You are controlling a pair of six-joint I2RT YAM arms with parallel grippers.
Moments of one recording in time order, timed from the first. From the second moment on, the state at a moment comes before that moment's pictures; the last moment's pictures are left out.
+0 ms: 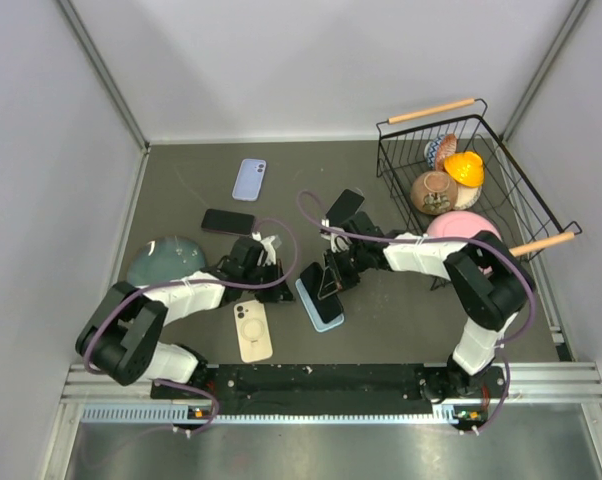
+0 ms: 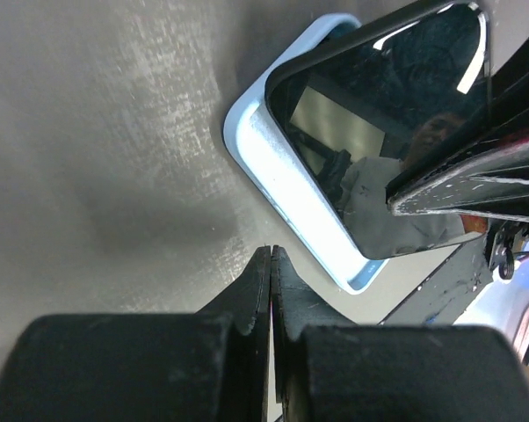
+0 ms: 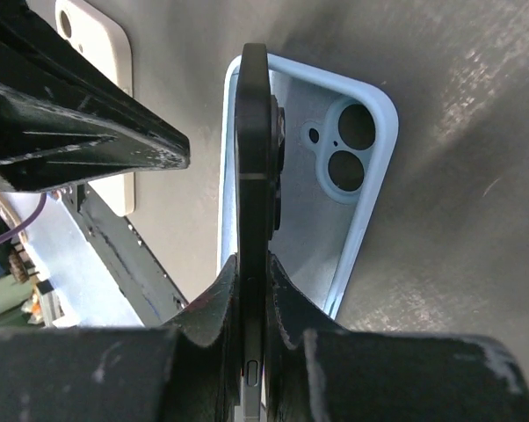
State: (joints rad) left arm -0.52 1.38 0.53 -0.01 0.43 -0.61; right arm 0.68 1.75 0.95 -0.22 -0.61 0.41
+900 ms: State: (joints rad) left arm -0.57 1.47 0.49 0.16 0.41 -0.69; right arm 0.67 1.75 0.91 -0.20 -0.66 0.46
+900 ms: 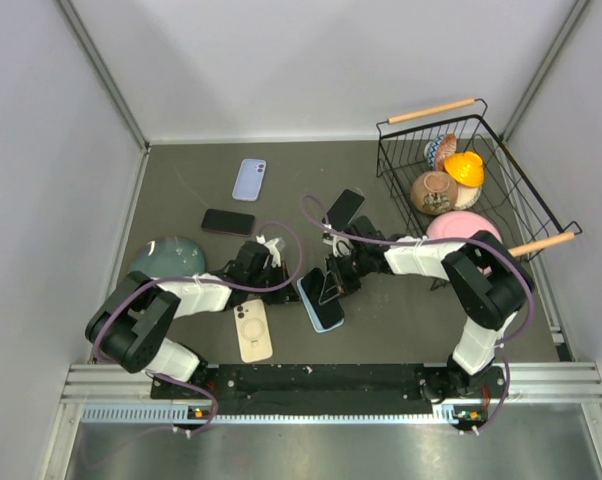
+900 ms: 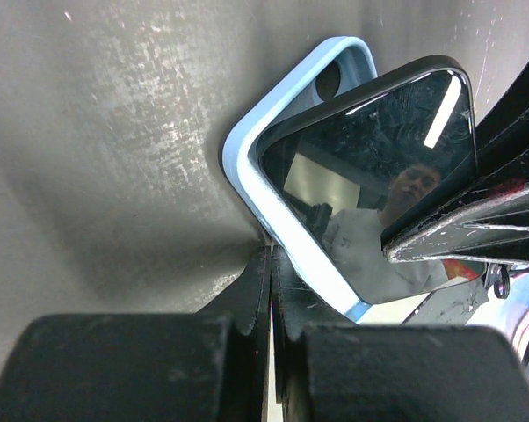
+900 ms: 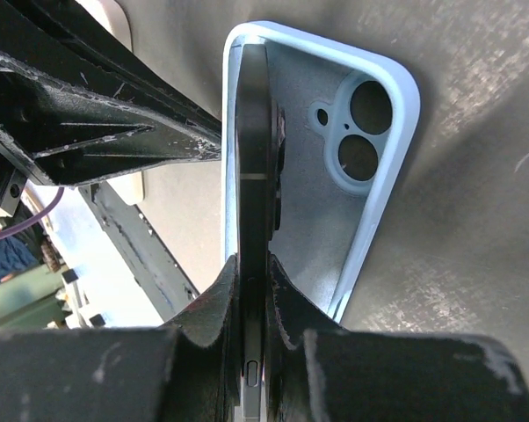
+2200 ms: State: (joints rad) left arm -0.75 1.43 0.40 0.30 0.27 -0.83; right arm 0.63 1.75 0.62 0.37 -0.70 0.79
